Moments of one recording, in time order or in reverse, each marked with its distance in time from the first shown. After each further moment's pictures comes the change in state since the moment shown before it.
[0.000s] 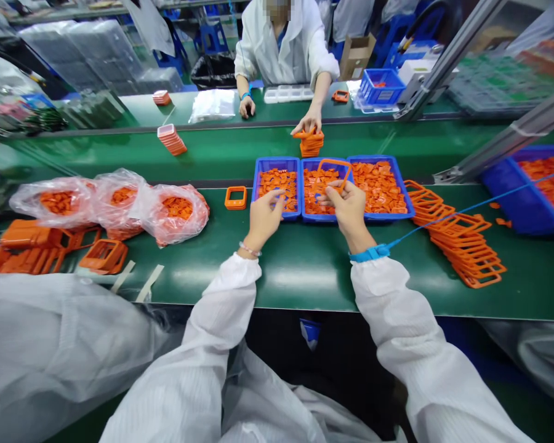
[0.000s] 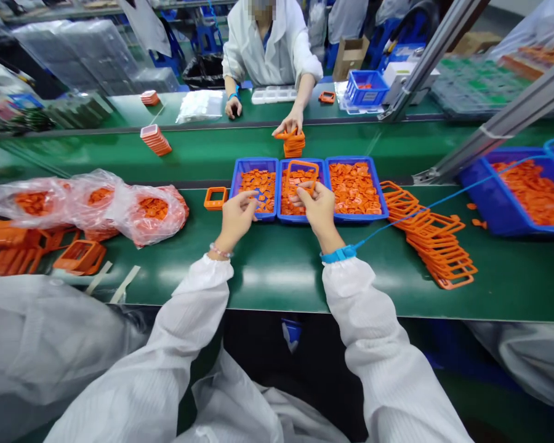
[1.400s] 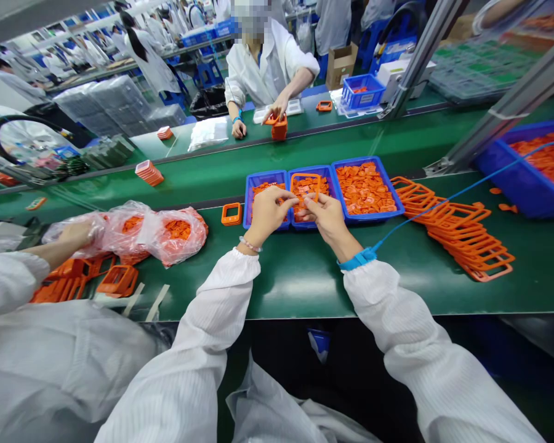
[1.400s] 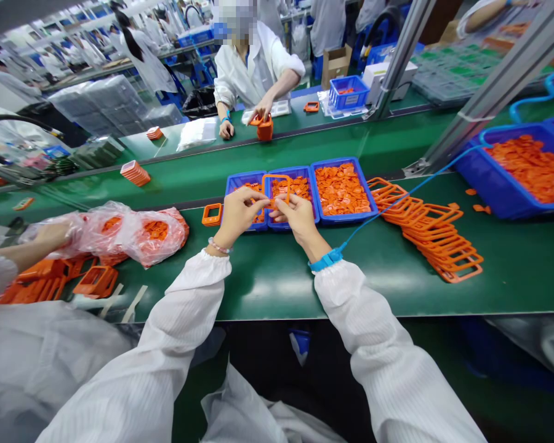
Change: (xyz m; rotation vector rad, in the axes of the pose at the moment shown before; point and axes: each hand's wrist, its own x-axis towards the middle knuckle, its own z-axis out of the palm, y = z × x) left_hand 0.032 0.056 0.016 0.223 -0.102 0.347; right_hand -0.009 -0.004 0.009 0.350 -0.083 0.189
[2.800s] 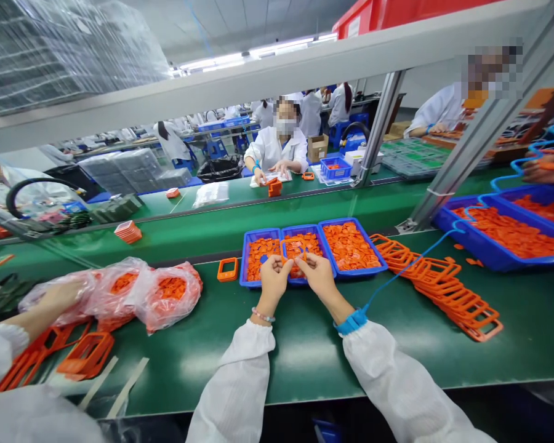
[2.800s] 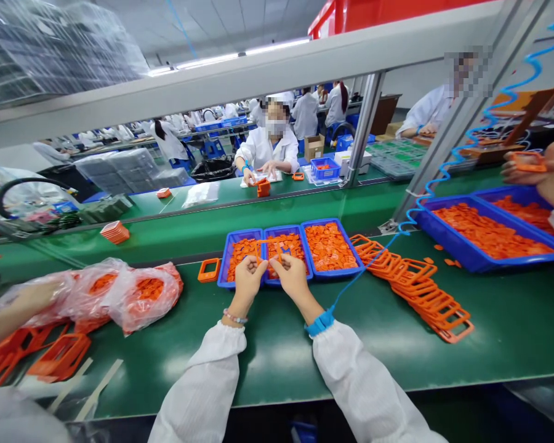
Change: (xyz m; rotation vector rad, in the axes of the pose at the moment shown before) left_hand -0.026 -0.032 0.053 -0.612 0.241 -0.375; right_hand -0.001 0.005 0.005 -0.253 0.042 -0.163
